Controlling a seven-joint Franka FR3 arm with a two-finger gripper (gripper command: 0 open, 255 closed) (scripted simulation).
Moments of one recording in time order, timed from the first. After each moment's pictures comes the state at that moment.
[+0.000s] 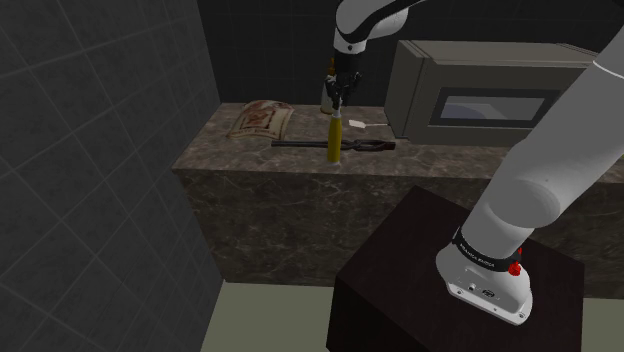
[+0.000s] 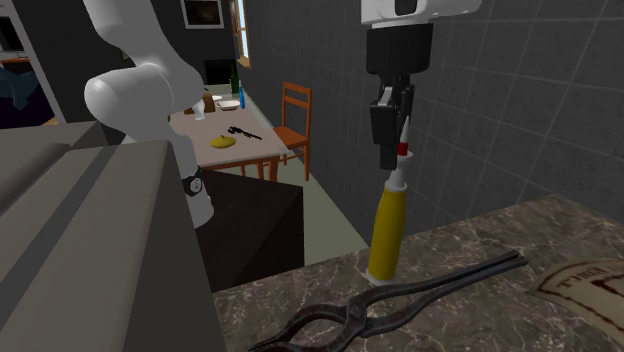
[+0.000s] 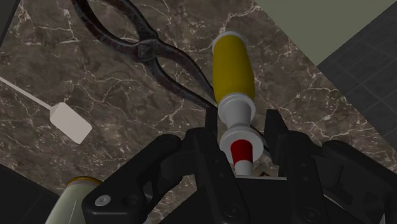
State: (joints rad) arm -0.05 -0.15 -0.11 -2.20 -0.03 2.14 0.01
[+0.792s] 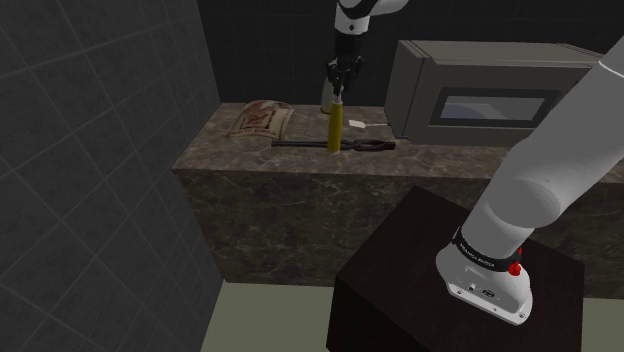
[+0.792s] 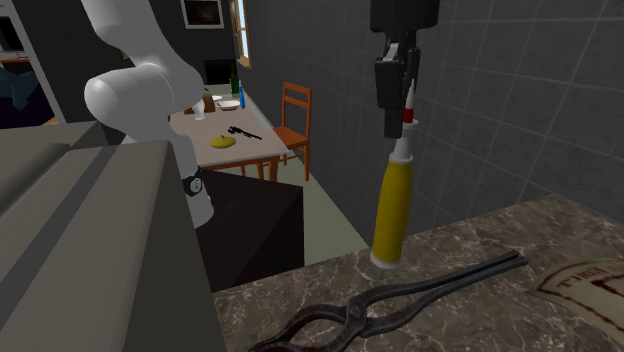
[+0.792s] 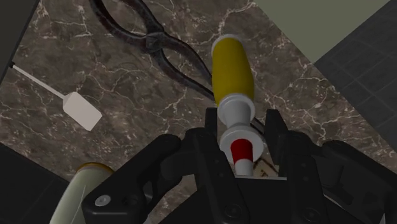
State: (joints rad) arm -0.05 -0.18 -0.11 -2.11 -0.03 2.02 0.01
